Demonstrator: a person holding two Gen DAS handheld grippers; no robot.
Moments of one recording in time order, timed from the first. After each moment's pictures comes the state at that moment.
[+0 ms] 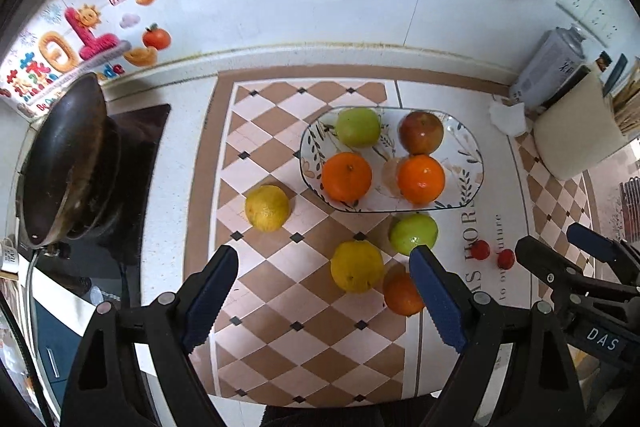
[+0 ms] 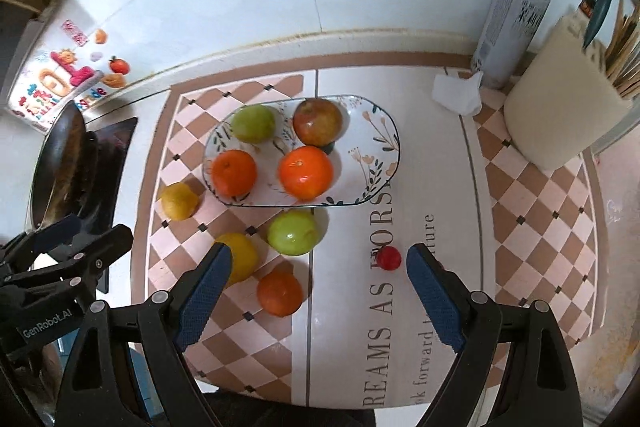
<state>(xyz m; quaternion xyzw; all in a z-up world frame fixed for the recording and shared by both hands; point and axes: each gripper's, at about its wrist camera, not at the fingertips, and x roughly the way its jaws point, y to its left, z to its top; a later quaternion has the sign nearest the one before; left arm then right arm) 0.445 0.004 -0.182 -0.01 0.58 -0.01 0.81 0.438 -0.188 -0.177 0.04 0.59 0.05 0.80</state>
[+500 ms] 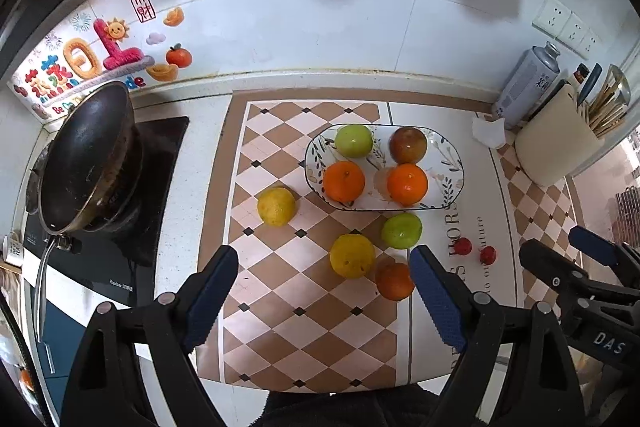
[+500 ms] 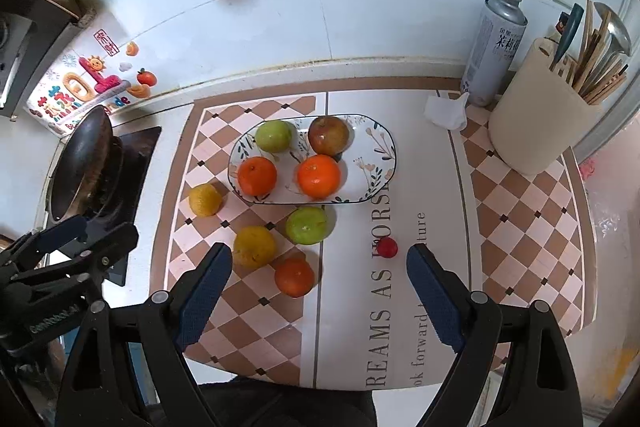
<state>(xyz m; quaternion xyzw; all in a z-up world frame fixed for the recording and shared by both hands) 0.404 0.006 -0.139 -0.01 0.55 0.00 0.83 0.392 -0.185 -0.123 0.05 0.56 0.06 0.83</state>
